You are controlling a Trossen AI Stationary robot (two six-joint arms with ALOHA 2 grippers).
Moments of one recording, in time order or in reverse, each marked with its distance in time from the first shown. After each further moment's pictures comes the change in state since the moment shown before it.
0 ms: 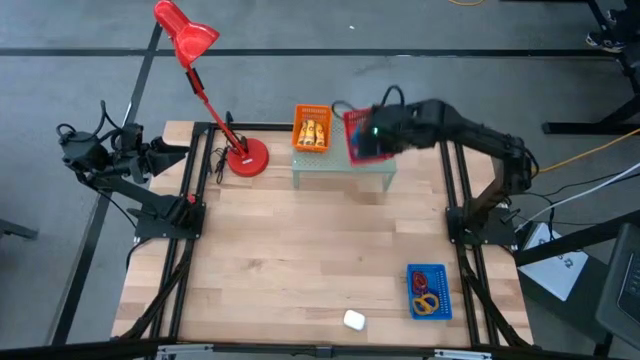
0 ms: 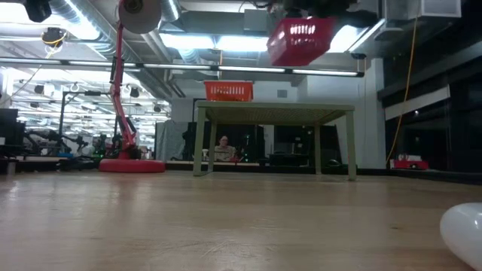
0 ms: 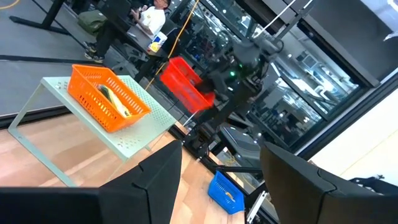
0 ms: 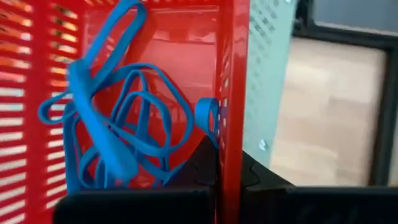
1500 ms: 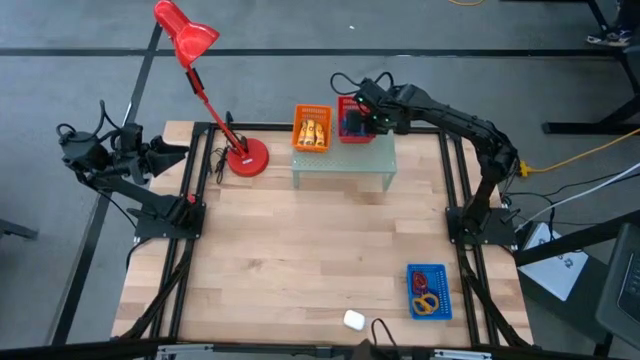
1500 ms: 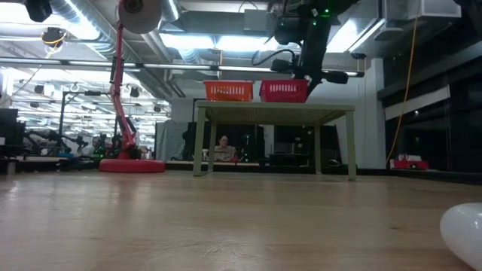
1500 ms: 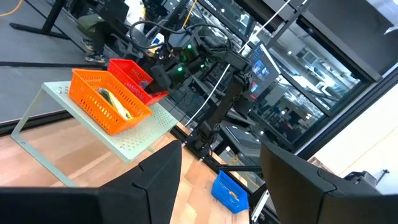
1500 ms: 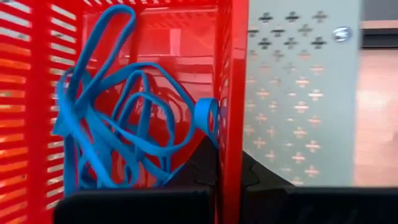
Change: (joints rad) left arm 0.000 0.000 0.000 0.001 0.004 0.034; right arm -0.335 0.151 -0.184 0.391 -0.154 -0.128
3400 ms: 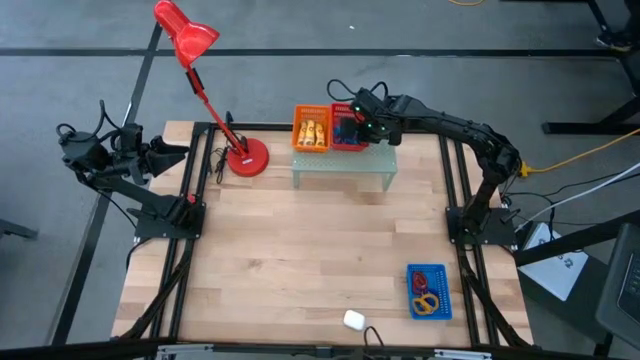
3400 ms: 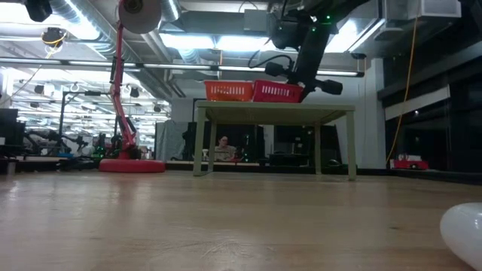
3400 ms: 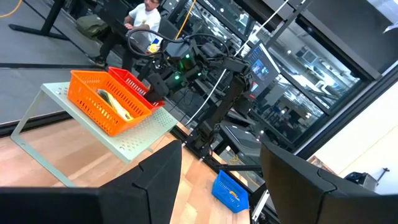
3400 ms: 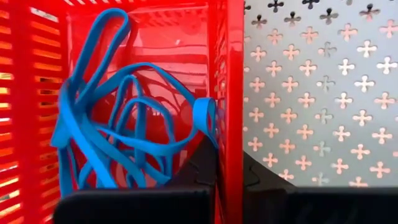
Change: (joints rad) left arm 0.000 0.000 0.000 0.000 0.003 0.008; right arm 0.043 -0.010 -0.124 0.157 -0.083 0.090
